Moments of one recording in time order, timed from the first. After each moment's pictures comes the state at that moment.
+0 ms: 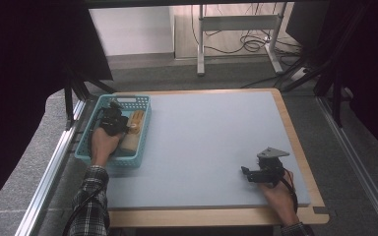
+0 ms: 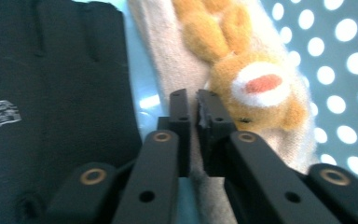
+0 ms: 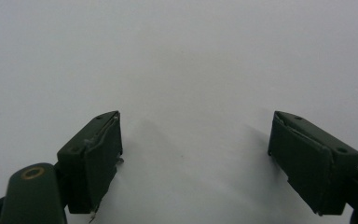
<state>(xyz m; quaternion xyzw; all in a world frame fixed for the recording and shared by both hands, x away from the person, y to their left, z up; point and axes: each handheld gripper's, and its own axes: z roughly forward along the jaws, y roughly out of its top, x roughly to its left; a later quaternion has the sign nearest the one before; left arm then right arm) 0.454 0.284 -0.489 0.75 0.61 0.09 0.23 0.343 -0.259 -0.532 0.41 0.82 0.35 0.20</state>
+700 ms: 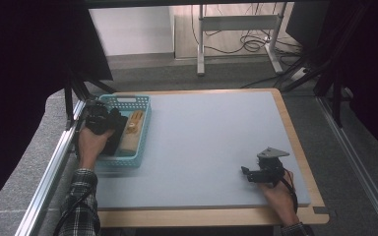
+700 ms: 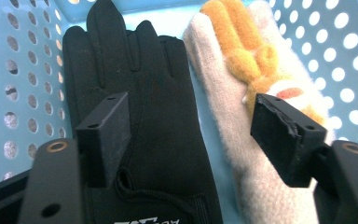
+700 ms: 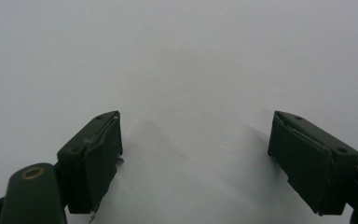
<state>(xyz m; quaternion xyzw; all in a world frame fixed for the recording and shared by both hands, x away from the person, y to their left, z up) 0.436 0.313 -0.470 0.72 0.62 0.16 0.26 0.343 -0.259 -0.532 0.41 0.82 0.35 0.20</state>
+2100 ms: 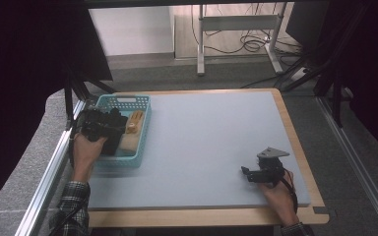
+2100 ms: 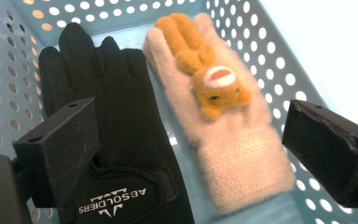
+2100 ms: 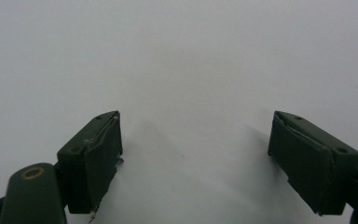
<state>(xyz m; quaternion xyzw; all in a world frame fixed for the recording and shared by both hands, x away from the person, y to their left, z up) 0.398 0.306 -0.455 0.74 0.57 0.17 0.32 0.343 -0.259 -0.532 0.41 0.82 0.35 0.20</state>
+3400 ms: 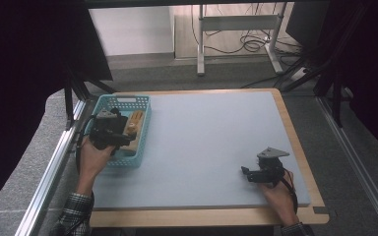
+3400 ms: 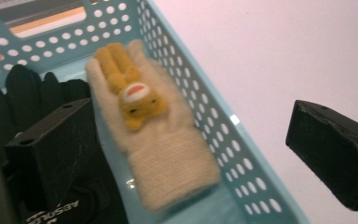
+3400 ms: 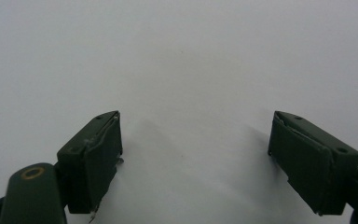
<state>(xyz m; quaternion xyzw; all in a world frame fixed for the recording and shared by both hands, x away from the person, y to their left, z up) 0.365 0.263 -0.442 0.77 0.49 0.19 0.36 0.343 -0.259 -0.532 0.41 0.82 0.35 0.20</state>
